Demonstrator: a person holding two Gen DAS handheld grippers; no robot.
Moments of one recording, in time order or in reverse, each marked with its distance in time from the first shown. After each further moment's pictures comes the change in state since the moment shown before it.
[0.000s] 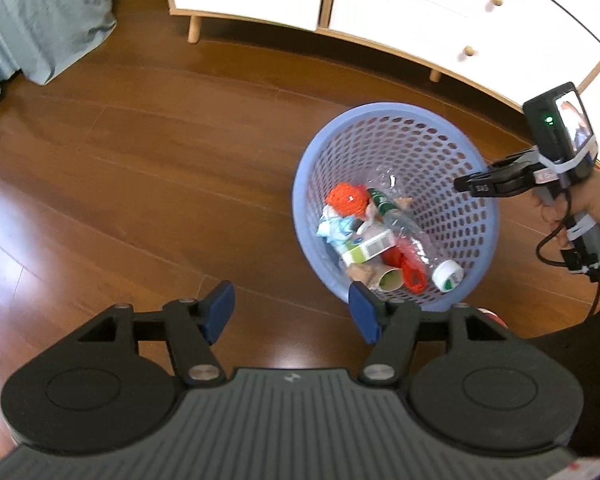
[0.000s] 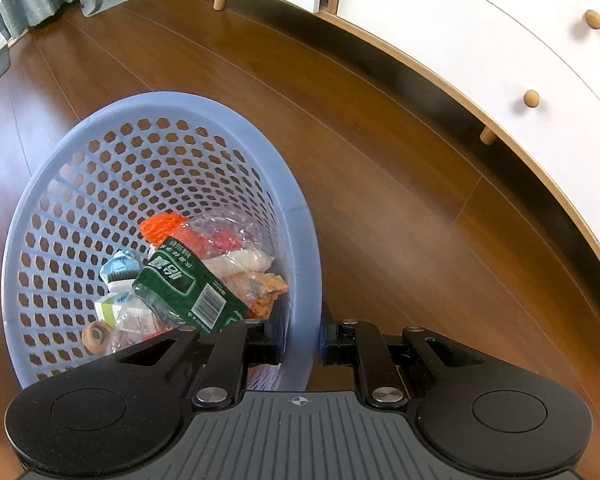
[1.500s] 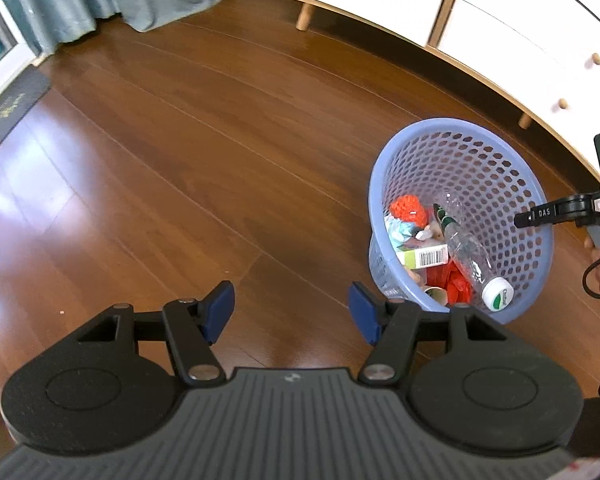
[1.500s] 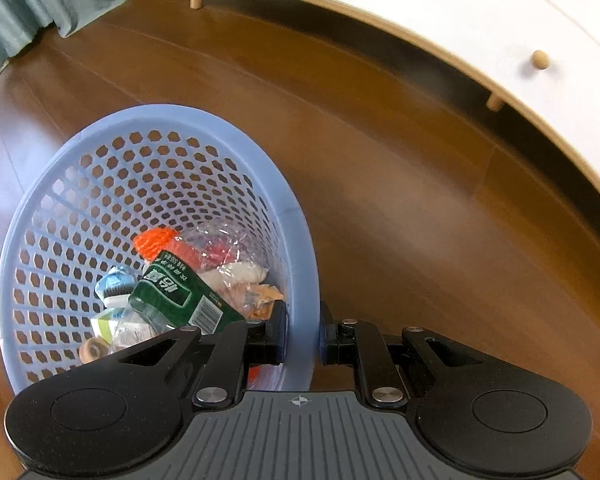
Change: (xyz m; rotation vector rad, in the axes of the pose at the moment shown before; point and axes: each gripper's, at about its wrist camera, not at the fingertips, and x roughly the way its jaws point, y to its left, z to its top) left arm 0.002 0.017 -0.036 -0.290 -0.035 0.194; right arm 0.014 0.005 0.006 0.136 0.057 0.069
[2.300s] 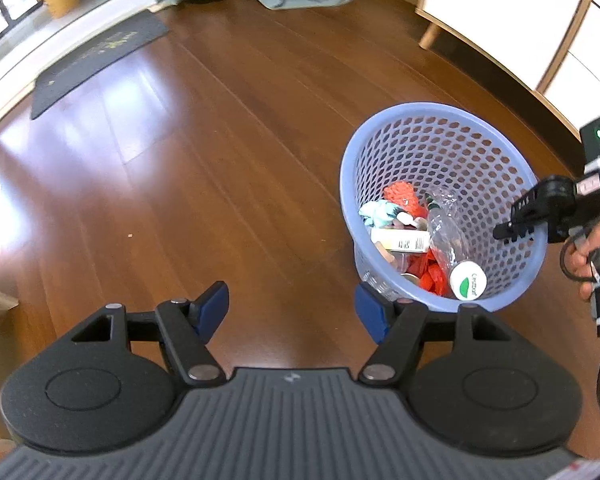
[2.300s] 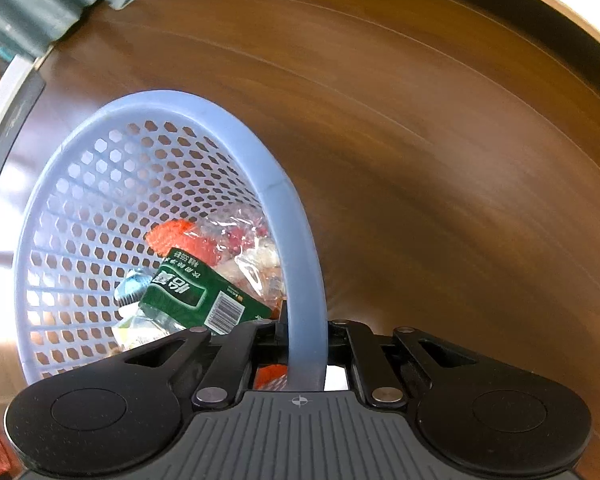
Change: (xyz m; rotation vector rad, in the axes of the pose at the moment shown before) left arm -0.033 0.049 -0.084 -0.302 -0.046 0.180; right arm 0.034 0.164 0.001 -0.008 0.087 0.174
